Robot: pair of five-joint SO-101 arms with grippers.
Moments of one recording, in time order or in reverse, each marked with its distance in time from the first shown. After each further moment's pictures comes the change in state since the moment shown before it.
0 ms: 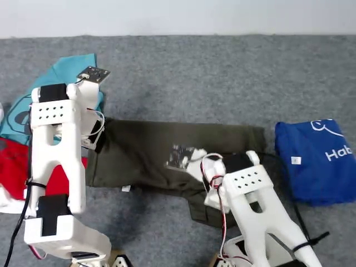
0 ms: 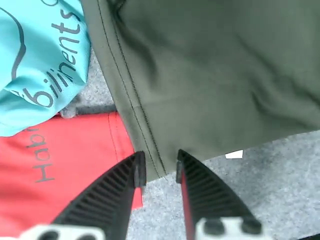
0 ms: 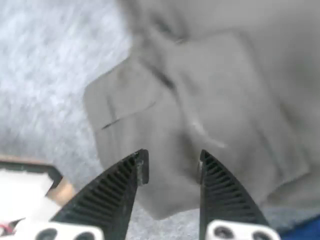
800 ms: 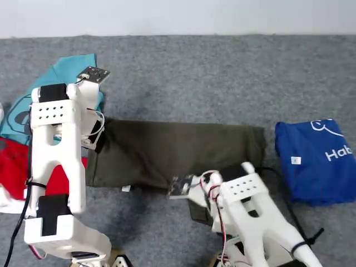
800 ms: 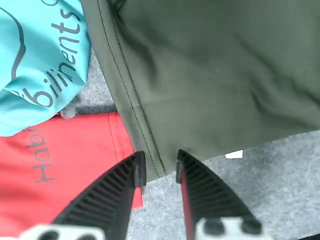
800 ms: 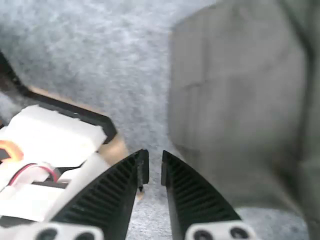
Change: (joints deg) left arm 0.0 0.0 0.0 0.0 0.0; right arm -3.3 0.0 9.6 6.8 4.6
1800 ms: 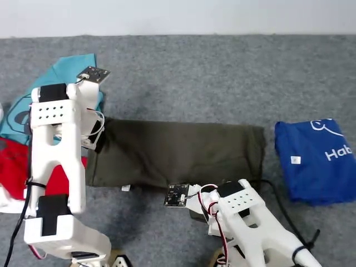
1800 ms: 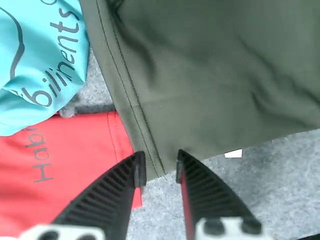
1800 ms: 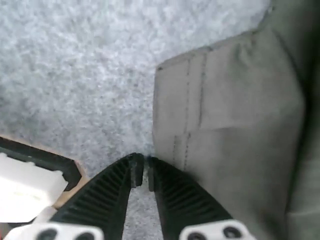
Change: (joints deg) left arm 0.0 0.0 0.0 0.0 0.0; right arm -1.3 -0.8 11.7 -22.0 0.4
